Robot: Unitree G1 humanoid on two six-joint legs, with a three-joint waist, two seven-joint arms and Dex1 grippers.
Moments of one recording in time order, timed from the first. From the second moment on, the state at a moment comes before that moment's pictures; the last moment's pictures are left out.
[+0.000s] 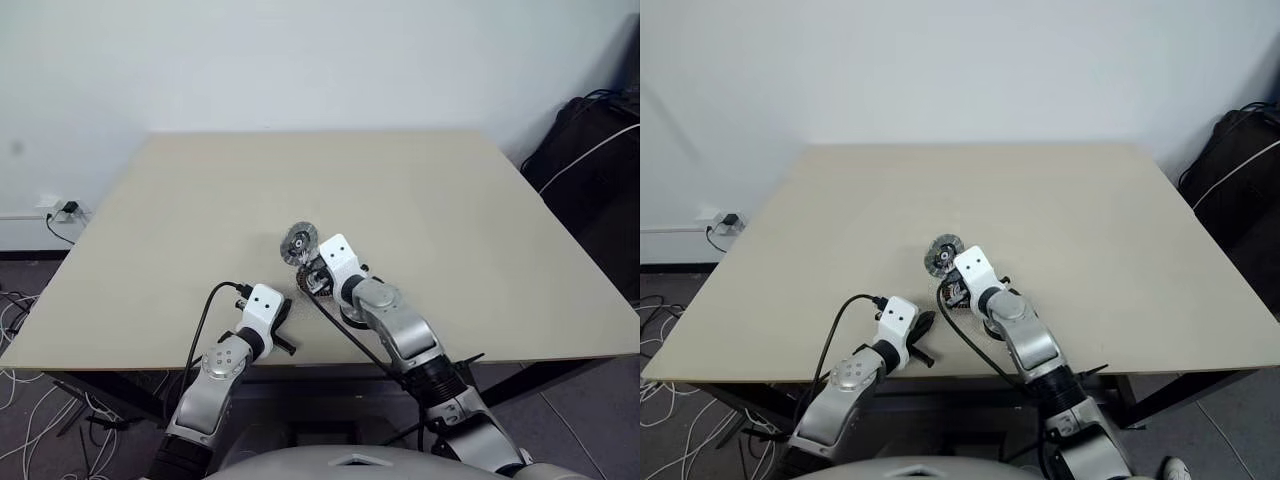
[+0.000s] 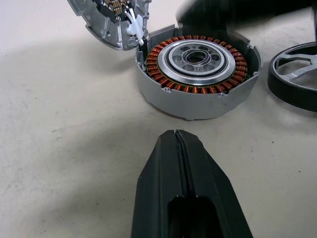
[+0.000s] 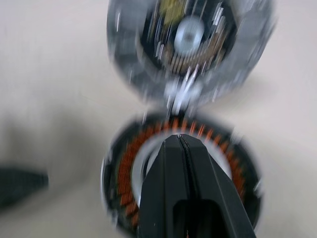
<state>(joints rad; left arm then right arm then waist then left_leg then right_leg) 0.11 0.15 -0.25 -0.04 0.02 0.26 -0.33 -0.28 -0.08 0.35 0.13 -0.05 0.57 0.30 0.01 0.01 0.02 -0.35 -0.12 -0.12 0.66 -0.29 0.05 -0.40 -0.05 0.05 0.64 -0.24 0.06</state>
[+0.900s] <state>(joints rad) 0.12 0.15 -0.25 -0.05 0.02 0.26 -0.33 -0.26 -0.05 0.28 0.06 -0.06 0.47 0.23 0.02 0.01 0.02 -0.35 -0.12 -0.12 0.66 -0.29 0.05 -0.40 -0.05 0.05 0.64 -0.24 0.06</state>
